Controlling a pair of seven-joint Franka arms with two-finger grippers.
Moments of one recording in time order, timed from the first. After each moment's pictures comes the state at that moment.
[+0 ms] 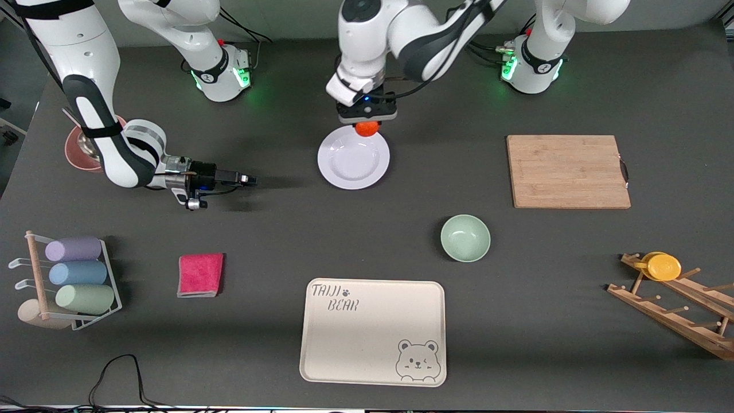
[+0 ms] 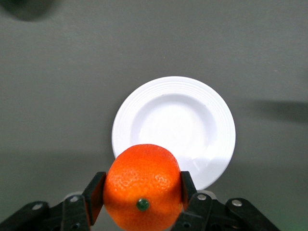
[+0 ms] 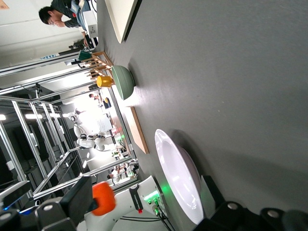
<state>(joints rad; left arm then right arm) -0.74 0.33 -0.35 -1.83 0.16 2.15 -1.28 -0.04 0.30 -0.05 -2.49 1.44 1.85 -0.91</state>
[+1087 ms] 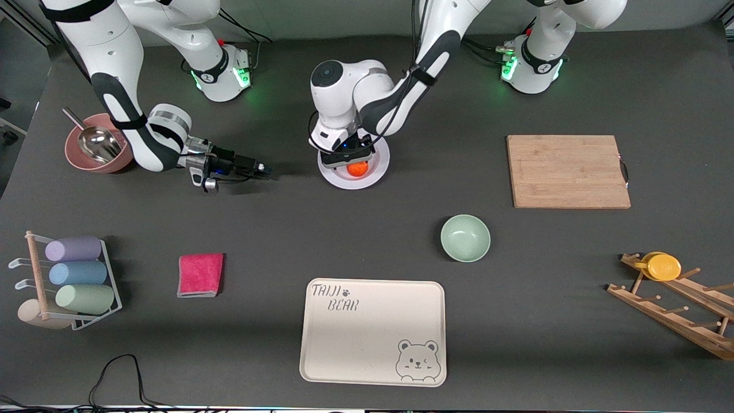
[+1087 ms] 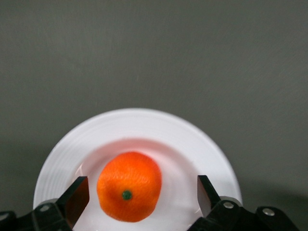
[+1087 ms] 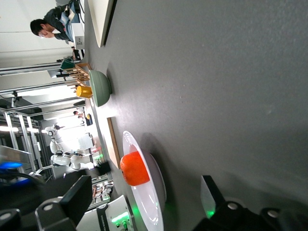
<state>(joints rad) -0.91 0.62 -0.16 -1.63 0.27 2.27 -1.42 0.09 0.27 -0.05 -2.66 1.67 2.03 -1.16</state>
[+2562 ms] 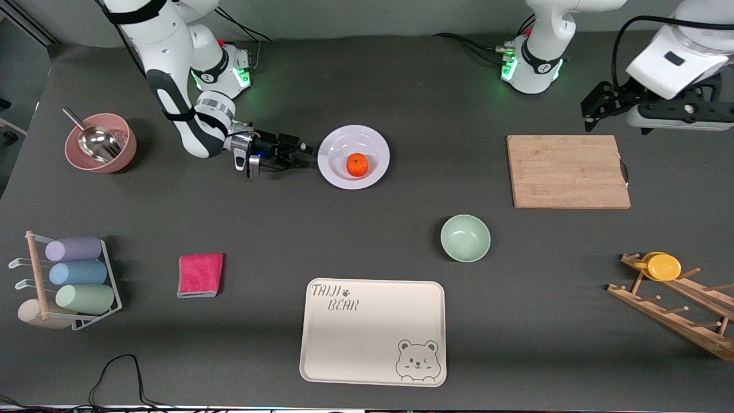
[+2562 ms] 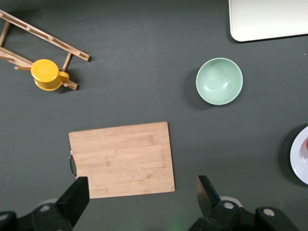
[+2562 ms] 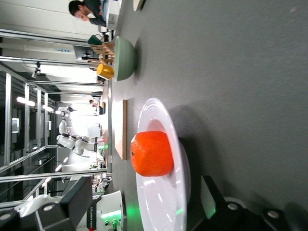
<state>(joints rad) -0.10 -0.20 -0.06 -1.78 0.01 1.60 -0.02 0.44 0.33 -0.05 -2.71 2.14 1.93 -1.54</state>
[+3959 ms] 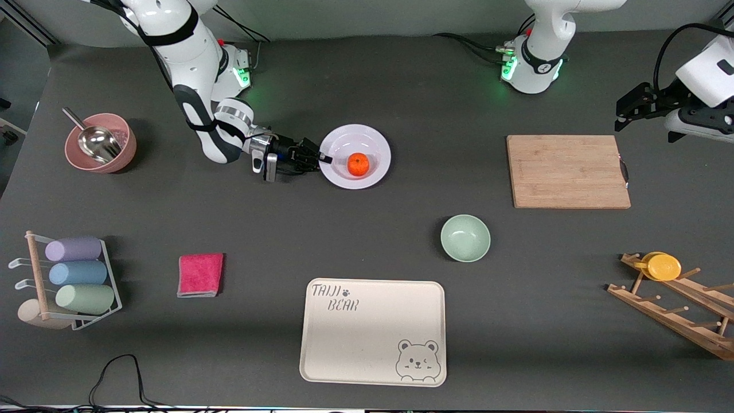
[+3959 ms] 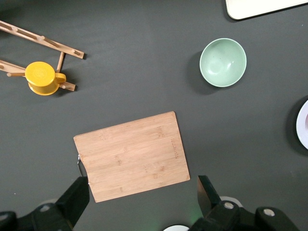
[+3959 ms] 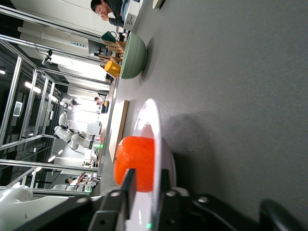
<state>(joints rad) -0.09 -0.19 0.04 -1.79 -0.02 1.59 0.20 0.54 0.48 -0.05 -2.64 2.31 1.87 -1.78</state>
